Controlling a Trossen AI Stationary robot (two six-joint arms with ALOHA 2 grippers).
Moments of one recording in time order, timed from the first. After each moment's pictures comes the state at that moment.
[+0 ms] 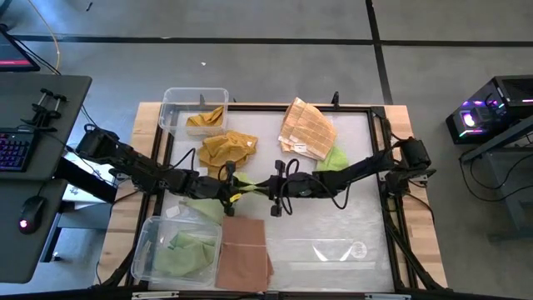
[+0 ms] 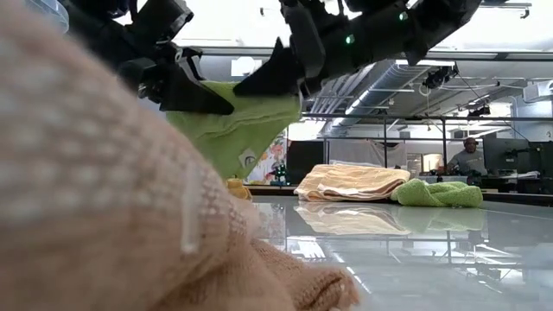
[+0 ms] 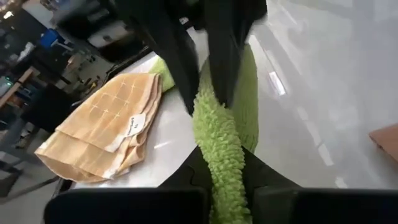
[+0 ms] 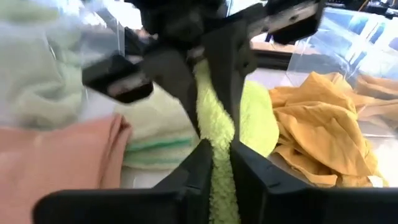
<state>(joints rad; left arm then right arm) -0.27 1.40 0.51 0.47 -0.45 0.42 0.17 1.79 0.96 0.50 0.27 -0.04</state>
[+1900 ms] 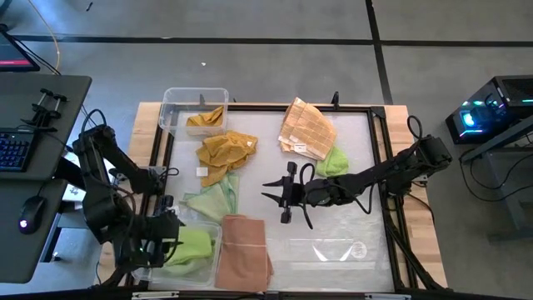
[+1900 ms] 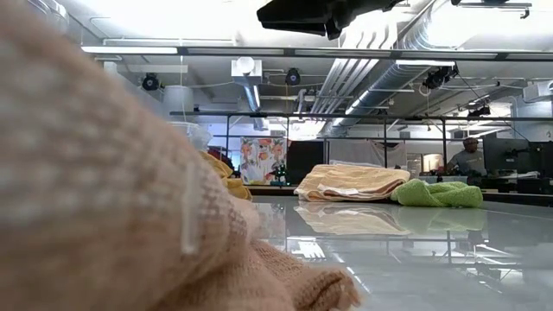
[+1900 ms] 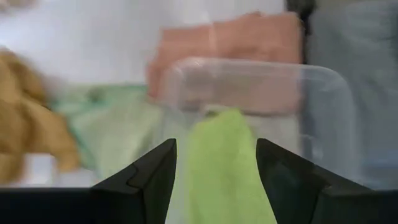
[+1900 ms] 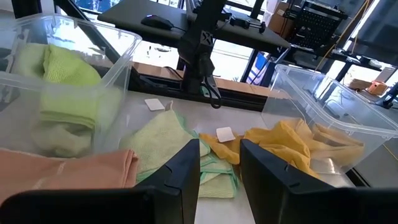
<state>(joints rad) -1.04 1.37 1.43 -1.32 -0.51 -0.95 0.30 1.61 0.96 0.41 0.46 -0.16</state>
